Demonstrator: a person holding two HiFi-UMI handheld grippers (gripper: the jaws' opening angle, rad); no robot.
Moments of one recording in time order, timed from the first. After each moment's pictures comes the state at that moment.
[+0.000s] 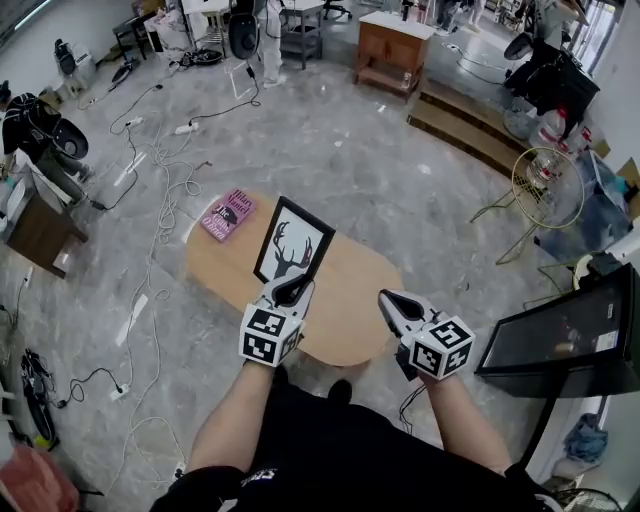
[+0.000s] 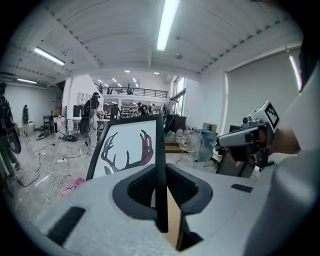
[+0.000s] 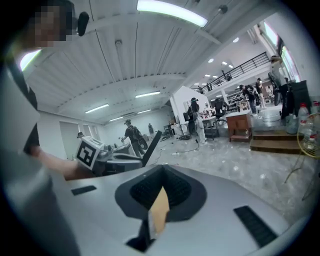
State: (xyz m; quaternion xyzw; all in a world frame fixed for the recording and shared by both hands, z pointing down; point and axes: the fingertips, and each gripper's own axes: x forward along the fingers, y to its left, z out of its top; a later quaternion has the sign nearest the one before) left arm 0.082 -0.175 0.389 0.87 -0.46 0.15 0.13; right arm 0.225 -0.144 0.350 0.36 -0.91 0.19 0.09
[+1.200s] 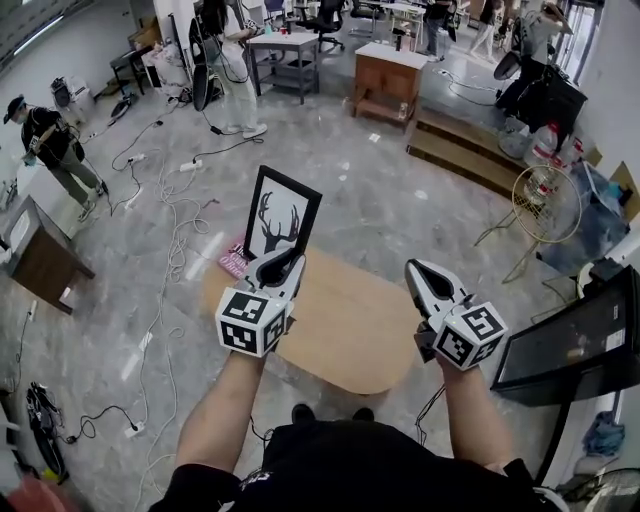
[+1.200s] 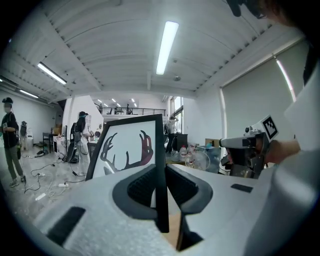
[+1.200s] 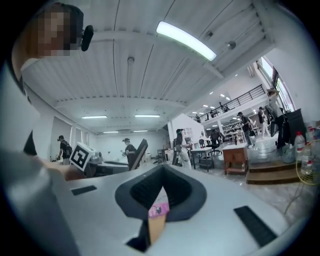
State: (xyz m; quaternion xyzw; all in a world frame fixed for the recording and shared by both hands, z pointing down) left arm -0.030 -0.243 0.234 0.88 -0.47 0.07 0.05; right arm 0.165 -0.210 0.197 0.42 -0.90 0.07 -0.02
